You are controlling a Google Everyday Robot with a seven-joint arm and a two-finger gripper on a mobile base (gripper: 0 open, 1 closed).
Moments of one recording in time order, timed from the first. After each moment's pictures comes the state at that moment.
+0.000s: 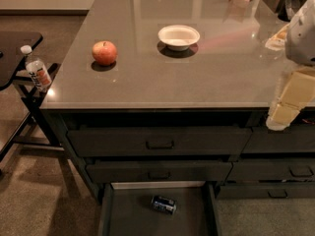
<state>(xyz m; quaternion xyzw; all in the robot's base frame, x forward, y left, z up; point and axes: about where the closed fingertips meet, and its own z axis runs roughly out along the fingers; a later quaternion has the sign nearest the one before) 0.438 -0.217 0.976 -0.60 0.78 -0.03 0.16</state>
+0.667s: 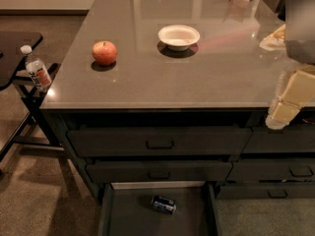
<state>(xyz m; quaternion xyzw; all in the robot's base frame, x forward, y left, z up) 0.439 -0.210 0.977 -0.62 0.76 0.00 0.18</state>
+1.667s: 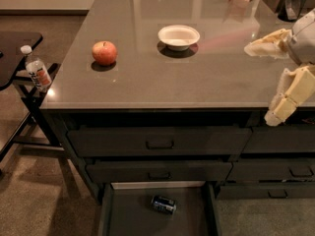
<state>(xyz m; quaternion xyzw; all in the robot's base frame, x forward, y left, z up) 0.448 -0.195 0.970 -0.65 0.69 0.16 0.27</state>
